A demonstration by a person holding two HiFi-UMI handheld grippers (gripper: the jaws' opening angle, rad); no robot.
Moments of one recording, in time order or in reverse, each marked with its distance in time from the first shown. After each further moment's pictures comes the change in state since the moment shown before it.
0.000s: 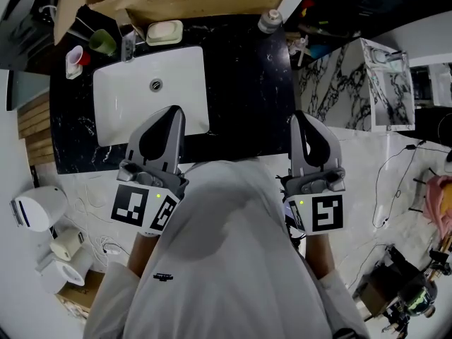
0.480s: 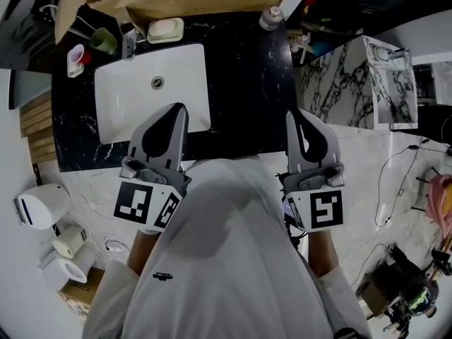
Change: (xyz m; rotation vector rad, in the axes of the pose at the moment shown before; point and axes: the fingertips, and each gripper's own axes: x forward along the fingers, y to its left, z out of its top) left arm 0.005 -0.006 -0.002 0.029 0.025 -0.007; right arm 0.007 0.006 0.000 -0.002 0.000 0.040
